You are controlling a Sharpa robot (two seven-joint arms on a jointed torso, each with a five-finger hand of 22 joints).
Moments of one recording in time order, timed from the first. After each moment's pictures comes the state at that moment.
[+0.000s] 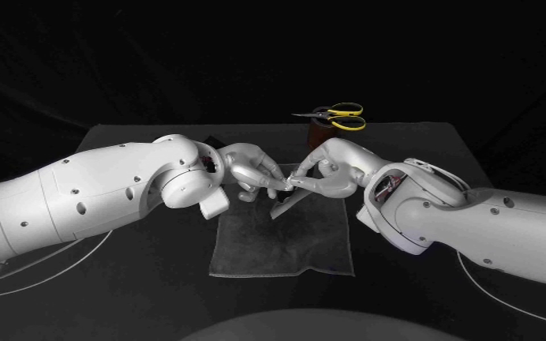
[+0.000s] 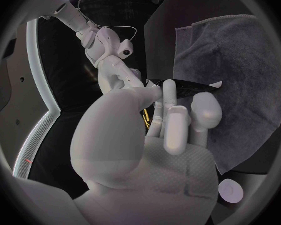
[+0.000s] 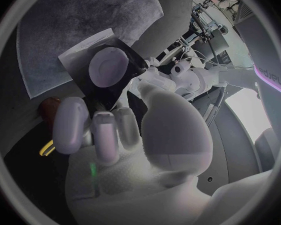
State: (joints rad) left arm 1.23 -0.76 -0.08 1.58 -0.52 0.03 -0.25; left_hand 1.35 -0.18 0.83 0.09 0.05 0.88 0.11 0.67 0.20 1.05 0.05 0.84 0.35 1.45 -0.03 1.48 1.23 0.12 1.26 0.08 1.28 1.12; right arm 1.19 -0.90 -0.15 1.87 -1.28 -0.50 -0.34; right_hand 1.16 -0.20 0.35 0.28 0.06 1.10 0.09 0.16 0.41 1.47 0.01 1.41 1.31 1.47 -0.05 1.54 1.31 0.09 1.43 0.06 1.25 1.31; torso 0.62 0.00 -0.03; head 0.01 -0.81
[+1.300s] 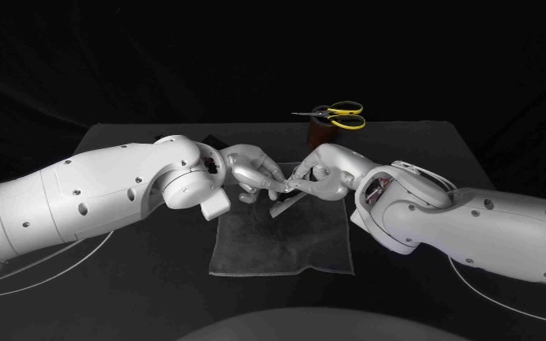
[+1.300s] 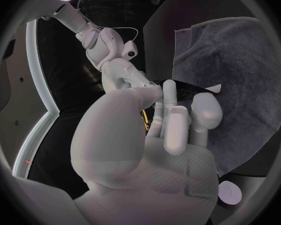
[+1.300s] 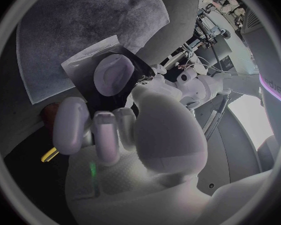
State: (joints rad) left arm 1.22 -0.76 -0.08 1.59 -0.53 0.03 -0.26; left_hand 1.35 -0.18 0.84 0.08 0.05 0.88 0.11 0.67 0.20 1.05 0.05 0.84 0.35 1.45 -0.03 1.48 1.24 0.12 1.27 0.08 1.28 1.12; right arm 1.17 -0.85 -0.15 1.83 -1.33 -0.48 -0.37; right_hand 1.33 -0.09 0.36 0.19 0.05 1.12 0.07 0.17 0.41 1.47 0.00 1.43 1.31 1.47 -0.06 1.55 1.31 0.08 1.44 0.05 1.25 1.31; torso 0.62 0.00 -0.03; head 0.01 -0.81
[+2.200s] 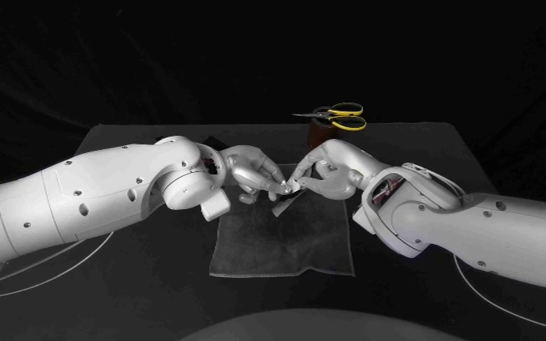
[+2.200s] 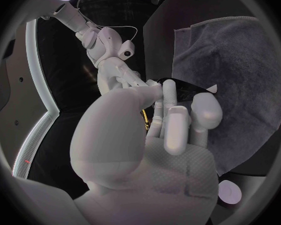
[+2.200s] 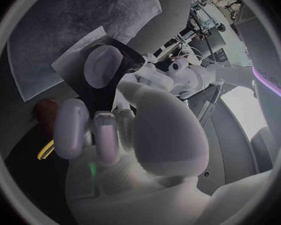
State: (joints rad) left arm 1.22 -0.76 -0.08 1.58 -0.53 0.03 -0.26; left_hand 1.35 -0.18 0.84 0.08 0.05 0.88 0.11 0.67 0.20 1.06 0.04 0.84 0.35 1.45 -0.03 1.48 1.23 0.12 1.27 0.08 1.28 1.12; right arm 1.17 -0.89 -0.15 1.85 -1.25 -0.57 -0.25; right_hand 1.34 -0.10 0.57 0.04 0.05 1.14 0.06 0.22 0.44 1.47 -0.01 1.47 1.31 1.46 -0.07 1.56 1.31 0.07 1.44 0.04 1.29 1.31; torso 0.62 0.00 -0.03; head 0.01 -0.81
